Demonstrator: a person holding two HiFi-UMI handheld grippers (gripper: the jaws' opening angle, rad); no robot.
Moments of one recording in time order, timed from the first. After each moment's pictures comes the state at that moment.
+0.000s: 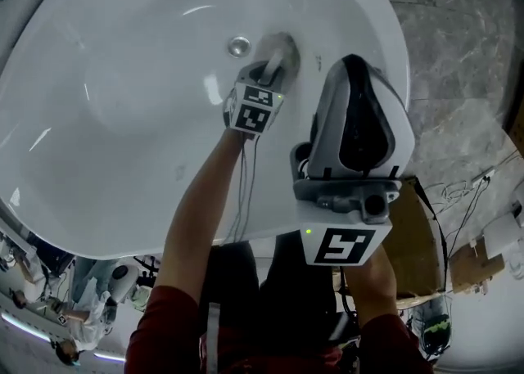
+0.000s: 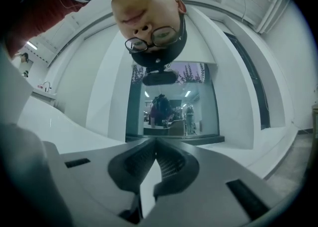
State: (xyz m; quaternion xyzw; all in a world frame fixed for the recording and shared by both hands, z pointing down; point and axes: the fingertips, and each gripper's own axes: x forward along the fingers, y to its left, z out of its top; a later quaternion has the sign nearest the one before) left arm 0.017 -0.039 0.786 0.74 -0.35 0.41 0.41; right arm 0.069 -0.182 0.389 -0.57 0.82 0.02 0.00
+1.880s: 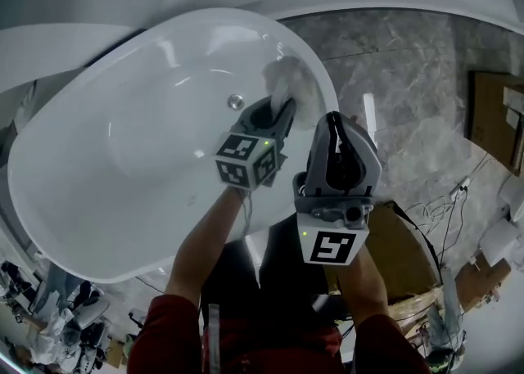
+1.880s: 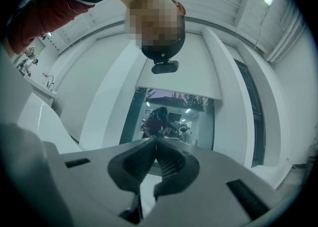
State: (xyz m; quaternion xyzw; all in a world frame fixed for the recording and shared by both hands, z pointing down) left arm 0.062 -0.143 0.461 0.80 -0.39 0.12 0.43; right arm 0.080 -0.157 0.213 -0.58 0.80 0.13 0.00
